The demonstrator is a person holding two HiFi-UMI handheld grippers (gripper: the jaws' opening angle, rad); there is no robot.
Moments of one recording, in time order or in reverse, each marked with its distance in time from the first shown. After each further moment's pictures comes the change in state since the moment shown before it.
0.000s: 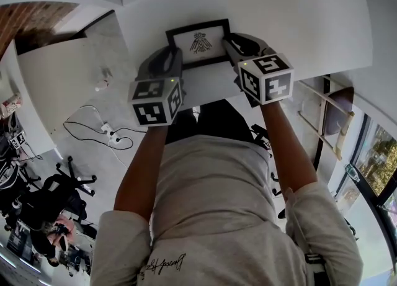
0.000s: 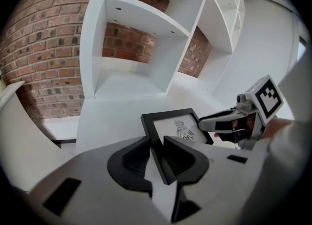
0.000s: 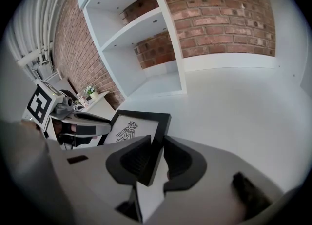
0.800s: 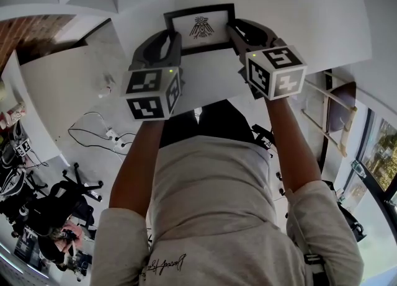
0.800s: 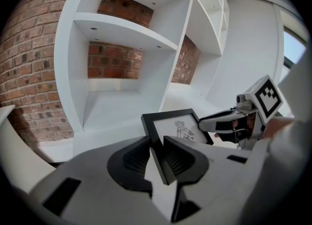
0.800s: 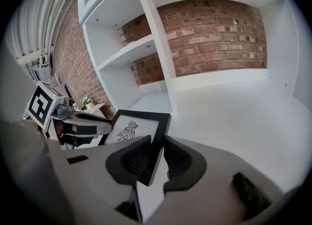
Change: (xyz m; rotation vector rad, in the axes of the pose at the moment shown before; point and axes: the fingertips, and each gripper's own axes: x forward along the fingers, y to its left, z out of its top) left arm 0.002 -0.017 0.065 0.133 -0.103 -0.031; right arm -0.026 -0.021 0.051 0.008 -0.147 -0.049
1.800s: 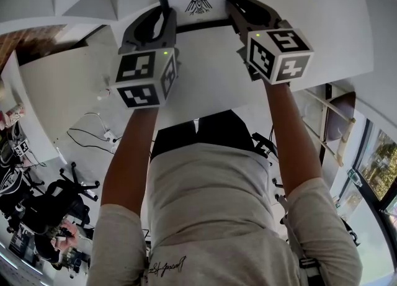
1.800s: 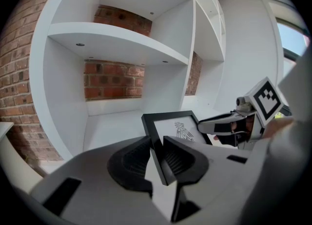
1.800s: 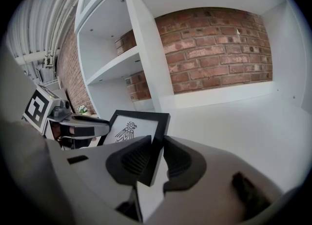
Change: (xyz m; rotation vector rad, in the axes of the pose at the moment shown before) left arm 0.028 0.026 0.075 0.073 -0.161 0.064; right arm 0.034 -0.029 0.075 -0.040 -0.148 0.000
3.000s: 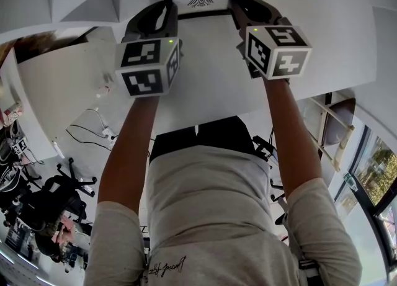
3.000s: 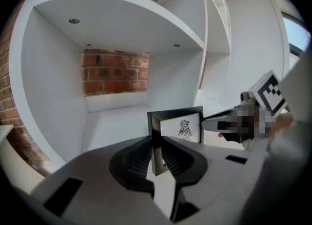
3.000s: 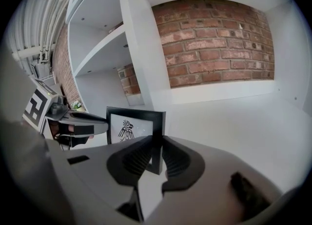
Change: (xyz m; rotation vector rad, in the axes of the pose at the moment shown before) left arm 0.034 0.025 -0.006 0.006 0.056 0.035; right arm 0.037 -0.015 -0.003 -0.011 0.049 -0.038
